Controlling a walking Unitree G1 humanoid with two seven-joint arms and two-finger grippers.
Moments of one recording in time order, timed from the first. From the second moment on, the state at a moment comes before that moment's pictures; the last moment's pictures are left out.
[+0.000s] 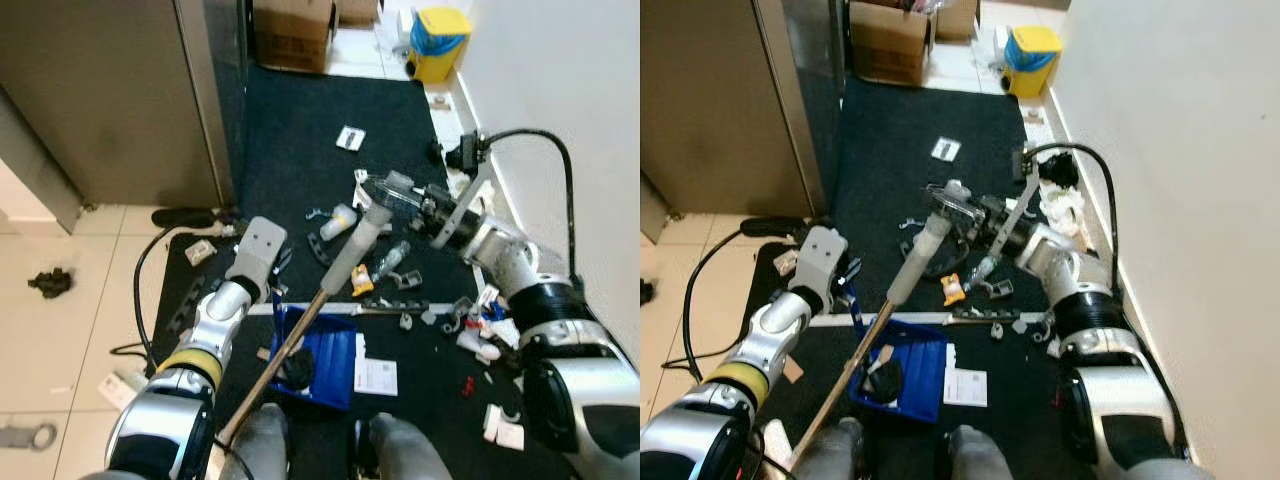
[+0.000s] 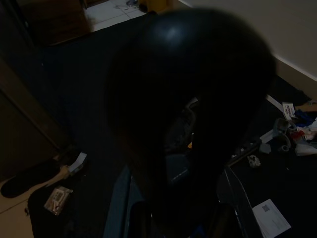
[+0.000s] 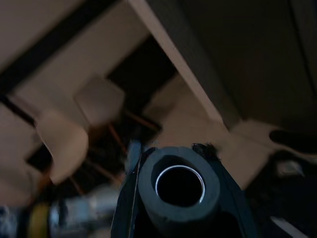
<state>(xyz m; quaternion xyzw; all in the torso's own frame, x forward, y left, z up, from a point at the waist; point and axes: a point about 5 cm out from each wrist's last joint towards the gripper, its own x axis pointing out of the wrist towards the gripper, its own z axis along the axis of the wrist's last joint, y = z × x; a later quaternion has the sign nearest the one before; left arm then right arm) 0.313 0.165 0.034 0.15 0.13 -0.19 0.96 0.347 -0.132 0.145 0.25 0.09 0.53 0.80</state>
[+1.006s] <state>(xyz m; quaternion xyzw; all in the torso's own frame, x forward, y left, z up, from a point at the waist) 0.307 0.174 0.029 0.16 0.13 -0.18 0.96 0.364 -0.244 0.120 0.28 0.17 0.10 0.94</state>
